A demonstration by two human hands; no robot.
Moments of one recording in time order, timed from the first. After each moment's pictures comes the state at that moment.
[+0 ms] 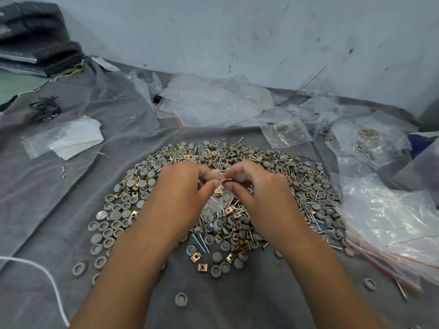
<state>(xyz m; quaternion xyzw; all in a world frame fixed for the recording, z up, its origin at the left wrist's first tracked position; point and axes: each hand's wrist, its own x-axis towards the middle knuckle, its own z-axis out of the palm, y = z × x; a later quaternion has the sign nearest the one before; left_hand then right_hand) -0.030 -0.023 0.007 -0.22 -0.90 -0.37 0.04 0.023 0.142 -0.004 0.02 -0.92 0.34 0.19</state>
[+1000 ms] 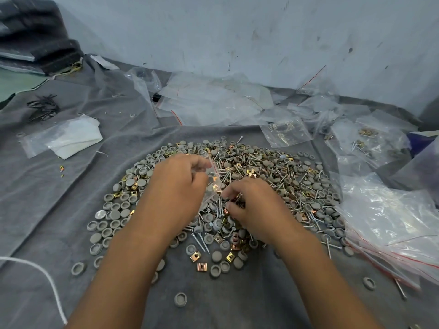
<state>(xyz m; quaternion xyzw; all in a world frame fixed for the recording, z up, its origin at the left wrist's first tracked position) -0.031 -0.024 0.011 -0.16 -0.89 -0.41 0.05 0.011 0.146 -0.022 -0.02 -0.98 0.22 0.03</state>
